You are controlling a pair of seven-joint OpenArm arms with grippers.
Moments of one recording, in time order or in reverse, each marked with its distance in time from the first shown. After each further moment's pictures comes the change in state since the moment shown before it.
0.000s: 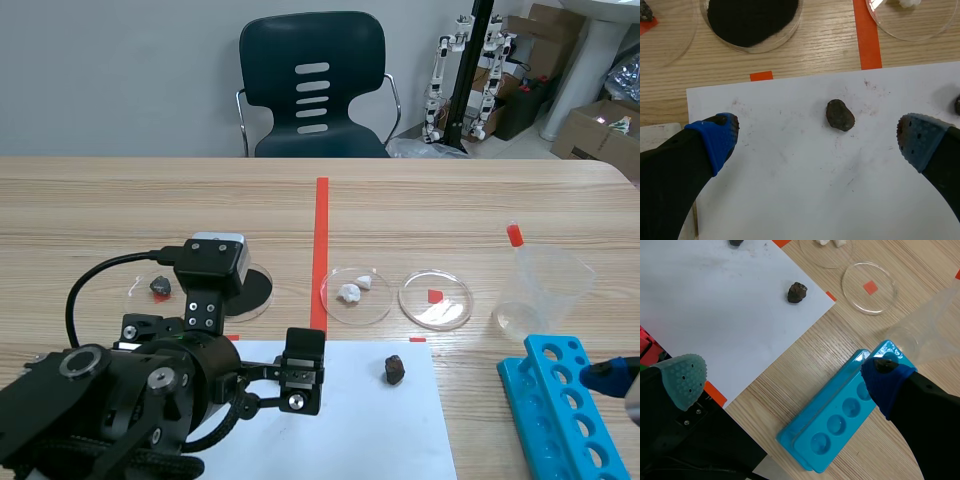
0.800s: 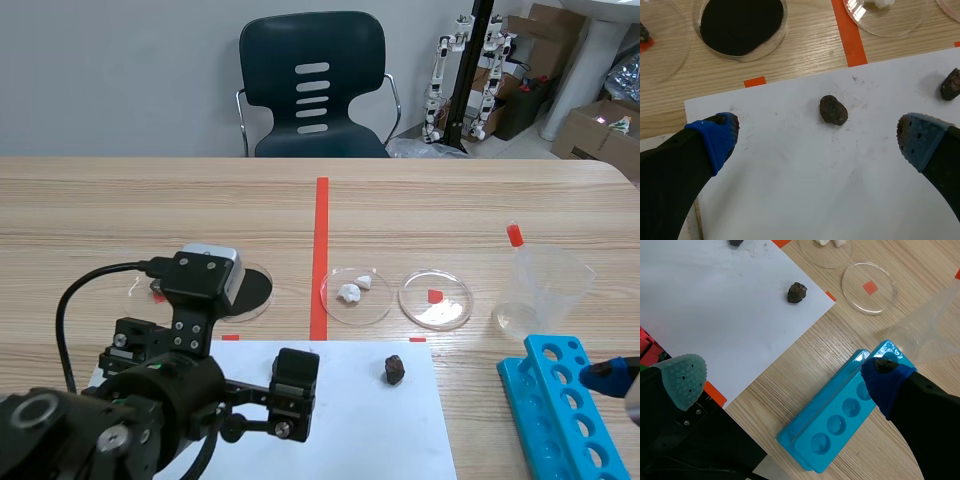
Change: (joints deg) left arm 6.1 -3.0 -2.4 2.3 0.0 -7.5 -9.4; right arm 0.0 0.0 0.0 0.0 0.0 0.0 0.0
